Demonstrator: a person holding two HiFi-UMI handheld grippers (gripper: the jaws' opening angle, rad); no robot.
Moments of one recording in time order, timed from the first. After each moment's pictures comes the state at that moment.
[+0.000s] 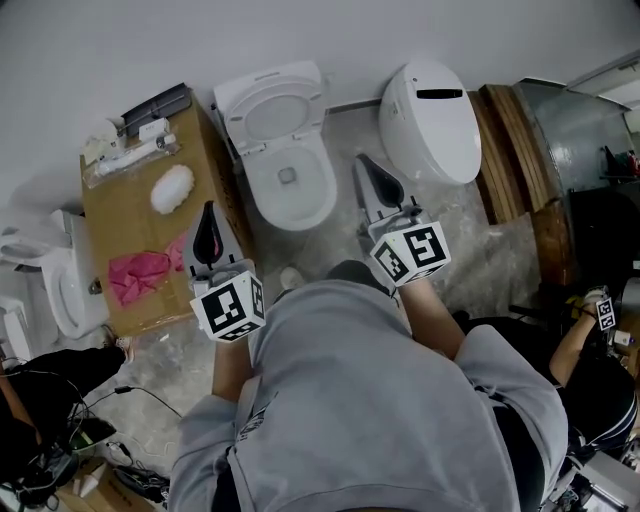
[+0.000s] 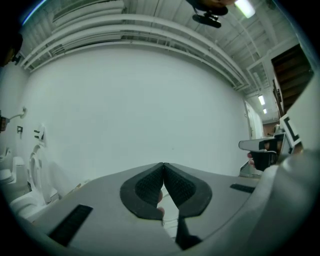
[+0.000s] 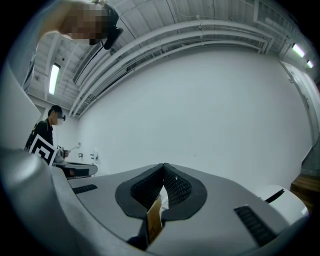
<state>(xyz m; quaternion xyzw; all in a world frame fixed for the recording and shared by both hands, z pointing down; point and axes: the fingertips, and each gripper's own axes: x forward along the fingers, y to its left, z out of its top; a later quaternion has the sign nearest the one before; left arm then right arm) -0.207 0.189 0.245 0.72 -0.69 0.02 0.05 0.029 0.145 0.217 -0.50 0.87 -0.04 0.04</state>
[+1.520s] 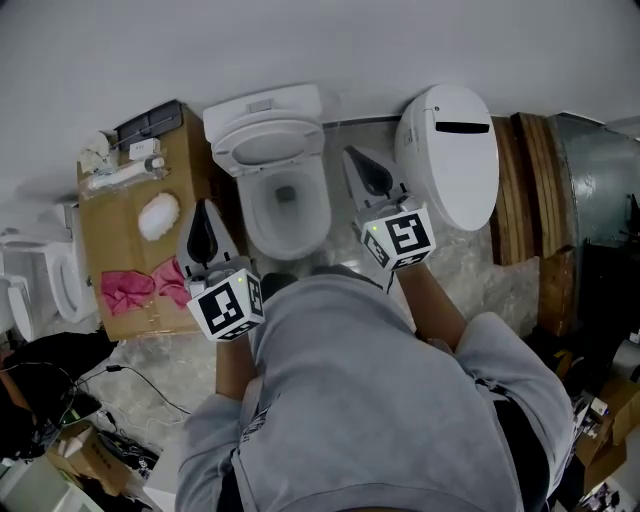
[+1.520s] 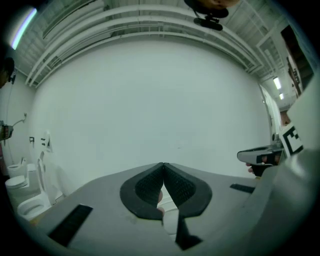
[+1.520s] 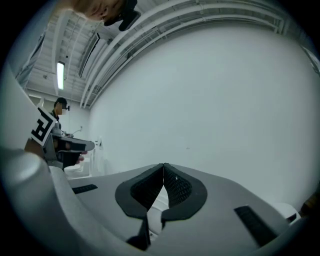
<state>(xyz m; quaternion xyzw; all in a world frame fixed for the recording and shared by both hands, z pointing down) -0.126 0.017 0.244 0.65 -0.75 0.05 0.04 0.092 -0.073 0.266 -0.42 0.91 -0.03 -0.03</state>
